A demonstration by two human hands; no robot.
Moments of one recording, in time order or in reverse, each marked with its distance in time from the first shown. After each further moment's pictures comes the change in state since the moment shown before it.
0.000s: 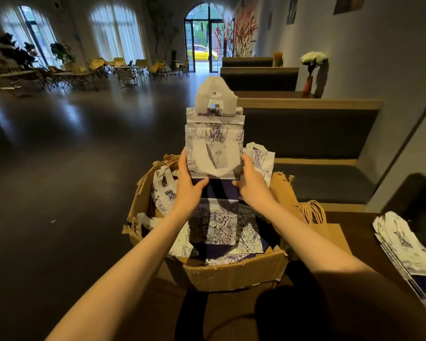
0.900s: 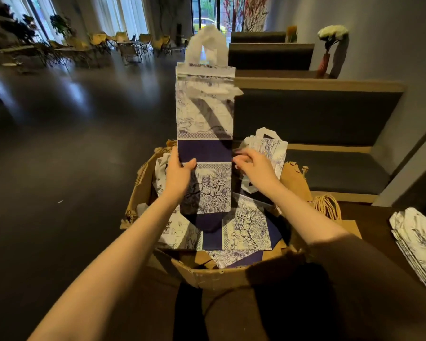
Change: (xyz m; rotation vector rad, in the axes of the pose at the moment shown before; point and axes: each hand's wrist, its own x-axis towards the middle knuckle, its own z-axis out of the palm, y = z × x) left_hand 0.035 -0.031 -0.020 -0.013 0.097 -0.239; right_hand 0.049 0.023 0.016 0.237 -0.018 0.008
